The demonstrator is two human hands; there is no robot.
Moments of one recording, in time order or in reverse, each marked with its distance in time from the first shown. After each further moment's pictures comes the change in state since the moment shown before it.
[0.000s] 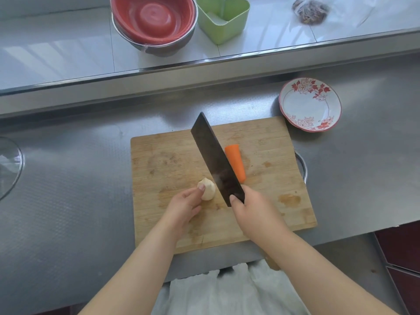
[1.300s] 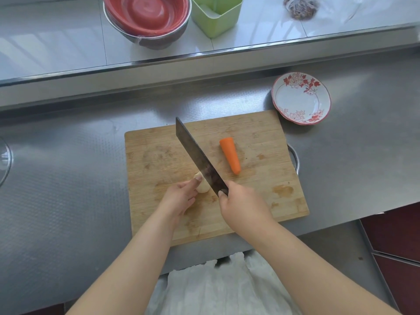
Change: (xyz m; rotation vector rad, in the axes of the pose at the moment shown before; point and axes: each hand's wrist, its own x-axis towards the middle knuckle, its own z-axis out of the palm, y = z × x) left_hand 0.006 0.001 -0.005 -0.025 -0.002 -0.007; right_hand -0.011 -0.020 0.012 -0.196 0.010 -0.022
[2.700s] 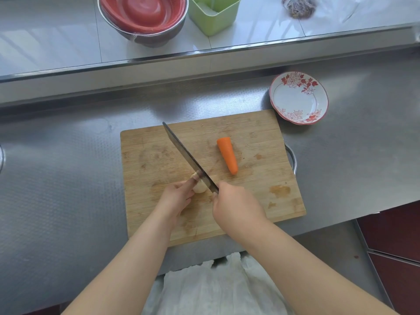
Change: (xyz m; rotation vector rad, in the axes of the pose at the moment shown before) left_hand -0.006 0.003 0.005 0.033 0.014 0.055; right_hand 0.001 -0.015 -0.003 -0.135 -0.057 0.027
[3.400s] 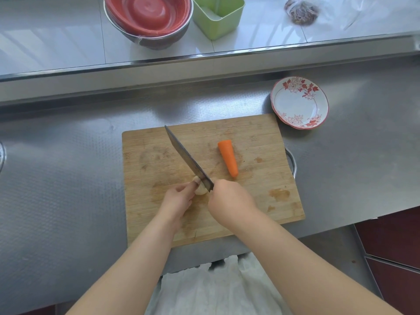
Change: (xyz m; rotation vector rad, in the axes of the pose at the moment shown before) left_hand 0.011 -0.014 0.002 -0.030 0.075 -0.016; right_hand 0.015 -0.015 -0.011 -0.029 -0.107 0.062
